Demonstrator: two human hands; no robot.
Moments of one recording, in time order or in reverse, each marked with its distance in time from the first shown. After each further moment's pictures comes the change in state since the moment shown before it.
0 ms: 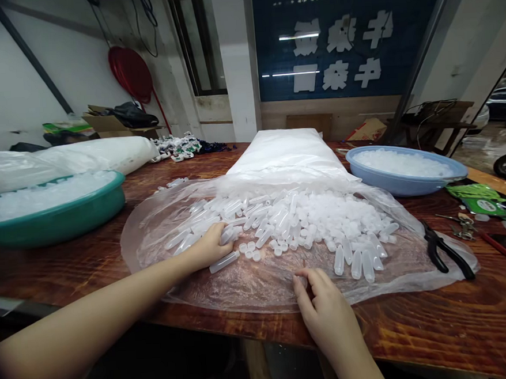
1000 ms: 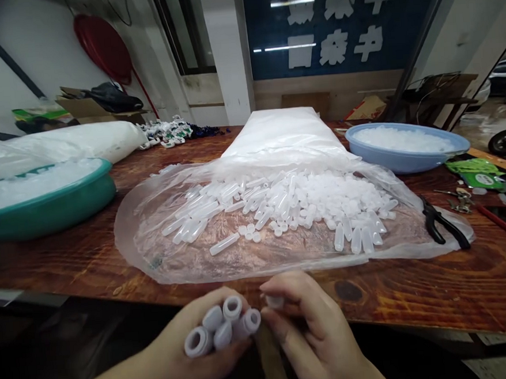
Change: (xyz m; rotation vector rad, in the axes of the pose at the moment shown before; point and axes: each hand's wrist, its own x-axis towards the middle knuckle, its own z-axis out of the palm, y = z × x) left_hand -0.140 0.062 -0.006 -0.964 -0.387 0.173; right_hand -0.038 -0.042 -0.019 0.402 -0.118 -0.349
